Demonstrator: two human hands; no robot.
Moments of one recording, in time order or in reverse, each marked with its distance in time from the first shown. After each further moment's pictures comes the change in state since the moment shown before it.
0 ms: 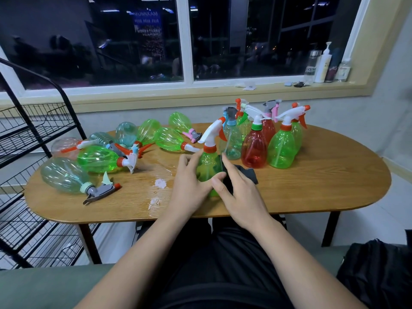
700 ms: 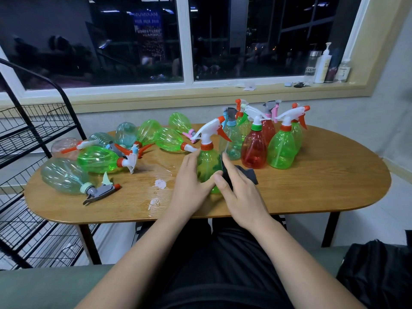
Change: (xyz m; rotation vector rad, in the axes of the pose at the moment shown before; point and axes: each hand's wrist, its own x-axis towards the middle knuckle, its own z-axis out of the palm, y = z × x) left_hand 0.002 0.002 0.000 0.029 0.013 0.001; right_hand 0.001 0.001 0.000 0.028 -0.003 0.009
